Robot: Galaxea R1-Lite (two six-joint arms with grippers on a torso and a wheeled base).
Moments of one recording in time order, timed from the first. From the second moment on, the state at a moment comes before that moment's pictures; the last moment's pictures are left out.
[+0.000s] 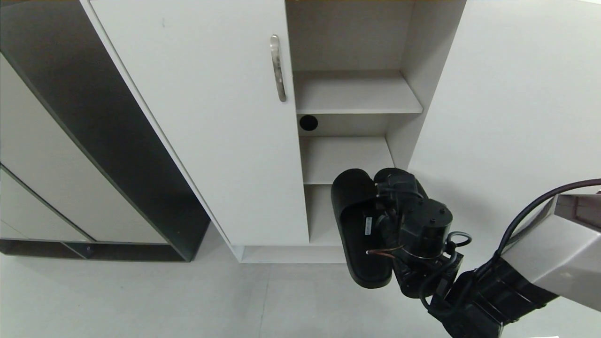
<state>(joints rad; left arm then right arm) 0.00 0.00 0.00 0.00 -0.02 -0.01 0.78 2.09 -0.82 -1.30 -0.73 -0.01</state>
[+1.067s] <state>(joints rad) 0.00 0.00 0.00 0.00 -0.03 -0.01 0.79 2.25 -0.91 -1.30 -0.73 0.07</state>
